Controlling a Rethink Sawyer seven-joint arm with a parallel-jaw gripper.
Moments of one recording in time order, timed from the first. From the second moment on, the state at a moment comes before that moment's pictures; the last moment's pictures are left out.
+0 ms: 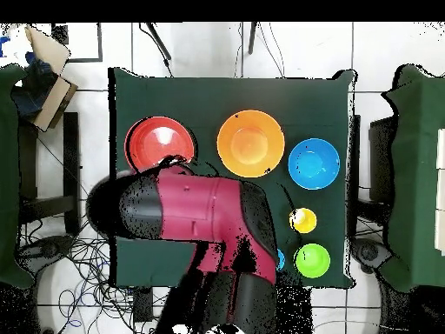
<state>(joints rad) 0.08 -0.97 -0.26 1.60 -0.10 0.78 2.24</state>
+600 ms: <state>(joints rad) -0.07 -1.01 -0.15 1.71 -0.16 0.69 2.24</state>
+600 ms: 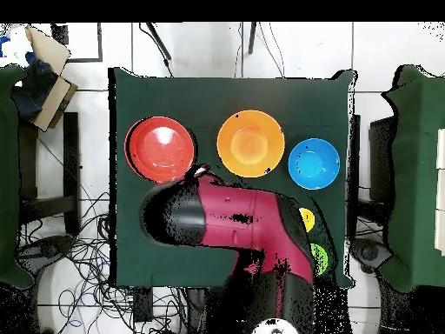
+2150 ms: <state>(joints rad) -0.52 -0.98 0.21 1.88 -0.43 0.45 2.11</state>
